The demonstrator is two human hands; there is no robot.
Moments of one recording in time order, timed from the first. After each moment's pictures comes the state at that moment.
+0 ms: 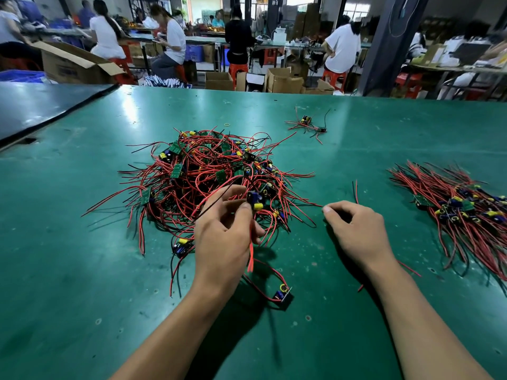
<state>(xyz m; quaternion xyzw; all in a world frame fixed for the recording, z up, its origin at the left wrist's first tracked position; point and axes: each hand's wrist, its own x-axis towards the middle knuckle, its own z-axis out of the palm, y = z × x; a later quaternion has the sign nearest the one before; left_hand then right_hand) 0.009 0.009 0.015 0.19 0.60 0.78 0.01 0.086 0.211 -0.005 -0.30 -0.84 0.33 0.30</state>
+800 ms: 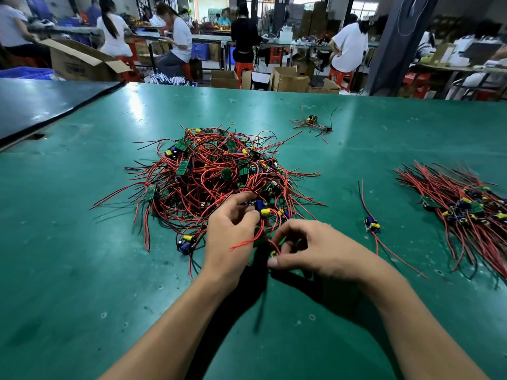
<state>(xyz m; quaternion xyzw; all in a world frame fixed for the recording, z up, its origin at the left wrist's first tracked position) -0.005 0.016 -0.001 0.15 0.65 0.75 0.06 0.080 0.157 0.015 -0.10 -0.87 0.48 -0.05</state>
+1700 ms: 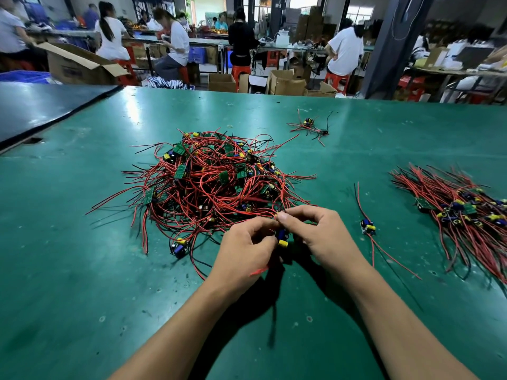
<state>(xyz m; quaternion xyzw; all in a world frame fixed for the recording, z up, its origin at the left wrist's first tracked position) 0.014 0.015 0.002 0.27 0.71 0.64 0.15 0.071 0.156 0.007 -0.17 -0.76 0.59 0.20</state>
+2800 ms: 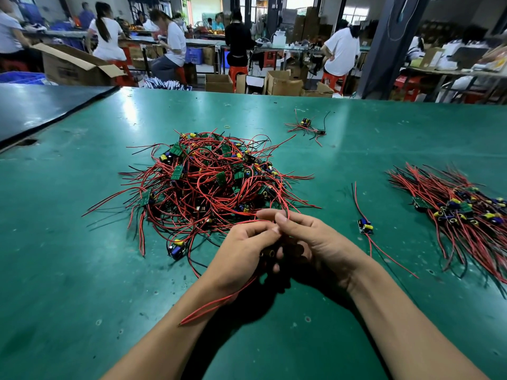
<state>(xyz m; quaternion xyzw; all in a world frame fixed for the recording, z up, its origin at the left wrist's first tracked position) 0.015 0.012 0.006 0.23 0.56 0.73 0.32 0.076 0.151 0.010 -0.04 -0.54 0.84 -0.03</state>
